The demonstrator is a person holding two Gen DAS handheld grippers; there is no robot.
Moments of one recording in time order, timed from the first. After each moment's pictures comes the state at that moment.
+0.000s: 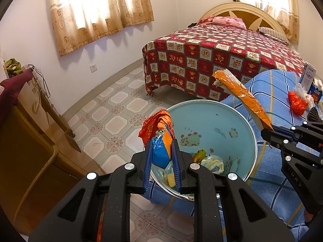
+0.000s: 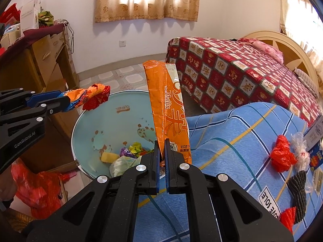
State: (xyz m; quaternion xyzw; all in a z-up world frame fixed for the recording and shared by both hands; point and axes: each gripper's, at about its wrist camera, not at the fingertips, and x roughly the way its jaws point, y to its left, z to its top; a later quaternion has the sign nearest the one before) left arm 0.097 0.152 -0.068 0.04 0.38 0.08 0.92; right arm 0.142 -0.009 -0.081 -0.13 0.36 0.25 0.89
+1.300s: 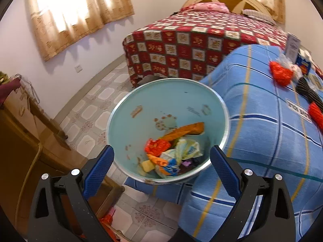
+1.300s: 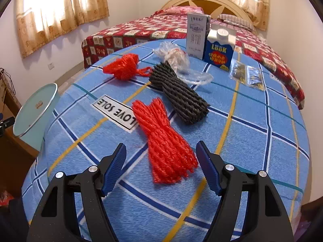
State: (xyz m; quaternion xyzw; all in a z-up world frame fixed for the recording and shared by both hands) left arm 0.084 0.083 -0.101 0.08 0.42 0.03 0.90; right arm 0.073 -0.272 -0.115 0.01 0.41 0.02 0.91
